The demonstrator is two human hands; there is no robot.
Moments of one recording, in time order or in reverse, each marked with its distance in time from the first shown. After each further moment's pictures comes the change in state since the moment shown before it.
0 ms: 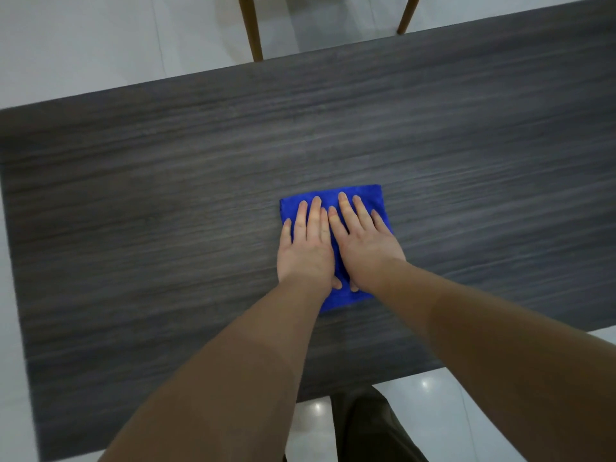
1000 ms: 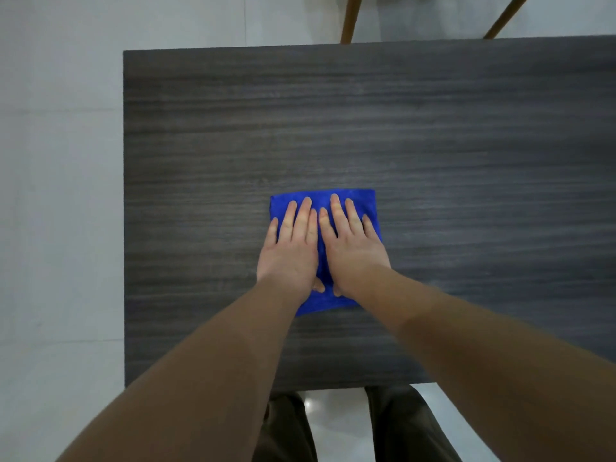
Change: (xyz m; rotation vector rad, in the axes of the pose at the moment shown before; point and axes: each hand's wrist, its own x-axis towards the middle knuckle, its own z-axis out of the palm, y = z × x) left_hand -0.072 -0.183 0.055 -0.092 -0.003 -0.065; right_hand 0.019 -0.196 -0.018 -0.013 -0.002 -0.095
